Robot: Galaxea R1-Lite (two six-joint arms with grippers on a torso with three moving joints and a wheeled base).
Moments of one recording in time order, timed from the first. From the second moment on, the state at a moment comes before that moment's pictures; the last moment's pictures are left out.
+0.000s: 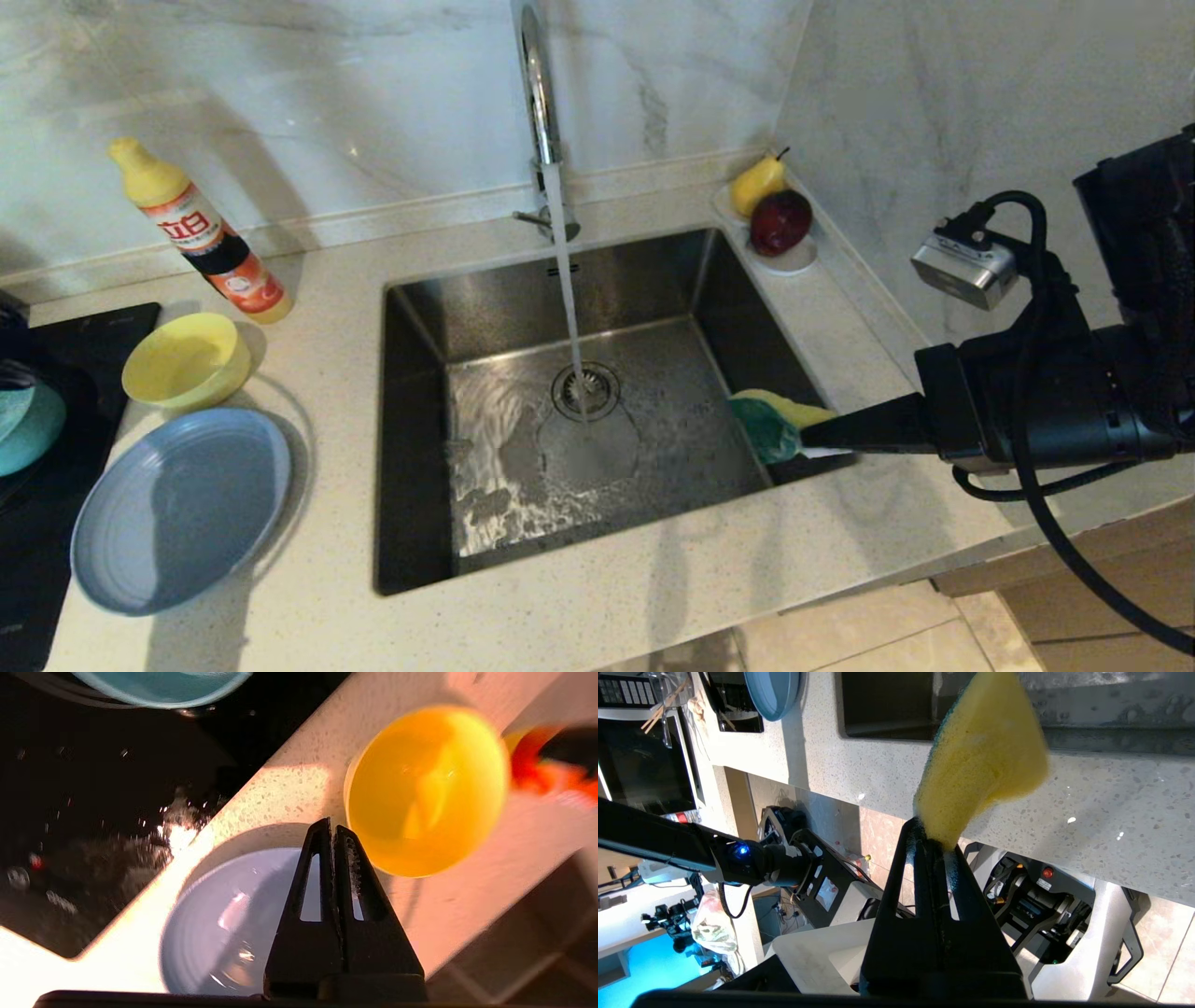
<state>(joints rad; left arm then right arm) 0.65 1.78 -1.62 0.58 -0.23 -0.56 0.55 1.45 -1.25 0.35 0.43 0.47</state>
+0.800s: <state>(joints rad) 0.59 1.95 -1.79 0.60 -0.22 -0.47 0.54 1.45 -1.24 0.35 0.43 0.47</state>
